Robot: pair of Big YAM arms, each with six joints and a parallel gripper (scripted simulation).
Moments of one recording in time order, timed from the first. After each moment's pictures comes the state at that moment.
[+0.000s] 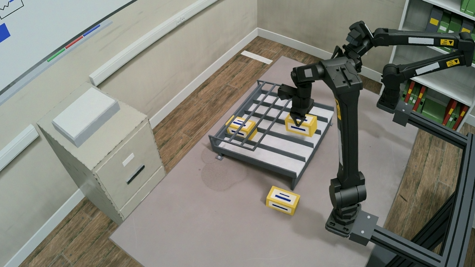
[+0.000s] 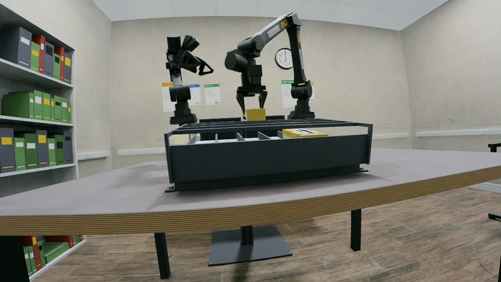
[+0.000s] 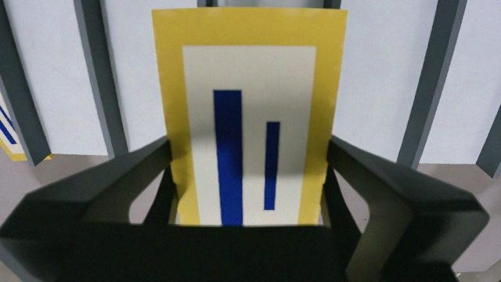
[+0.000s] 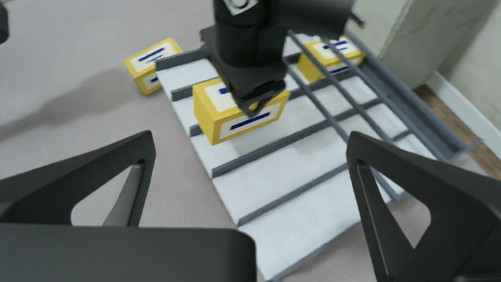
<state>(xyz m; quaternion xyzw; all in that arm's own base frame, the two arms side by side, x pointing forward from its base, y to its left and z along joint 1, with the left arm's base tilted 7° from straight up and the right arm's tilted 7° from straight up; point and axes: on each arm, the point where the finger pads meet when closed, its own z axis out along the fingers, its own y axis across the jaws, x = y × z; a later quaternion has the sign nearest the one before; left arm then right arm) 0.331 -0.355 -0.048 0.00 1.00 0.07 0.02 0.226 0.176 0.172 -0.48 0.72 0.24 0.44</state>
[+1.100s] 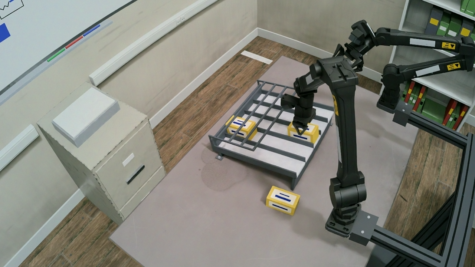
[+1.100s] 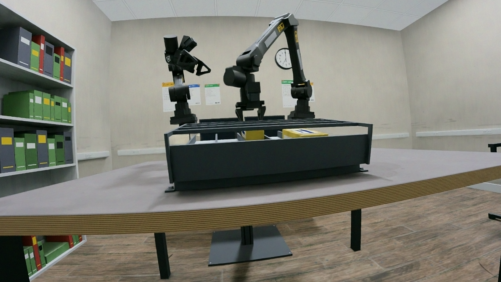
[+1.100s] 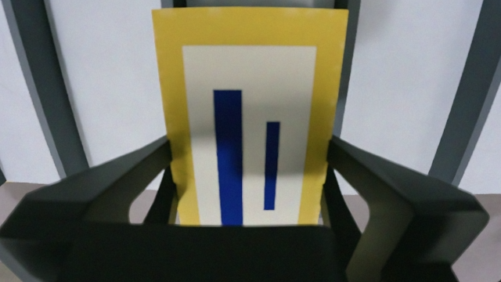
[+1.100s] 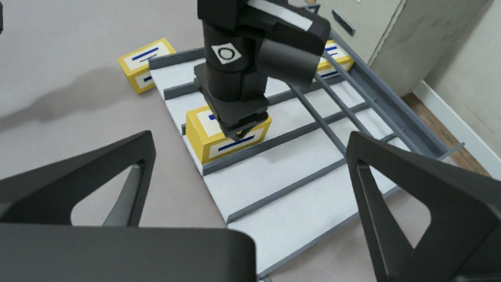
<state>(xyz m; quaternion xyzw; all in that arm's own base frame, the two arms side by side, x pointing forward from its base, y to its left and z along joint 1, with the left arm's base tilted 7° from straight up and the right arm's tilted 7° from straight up) 0.321 -0.354 -0.101 0.00 1.00 0.07 0.02 0.223 0.166 0.176 -0.49 0.71 0.23 0.45</state>
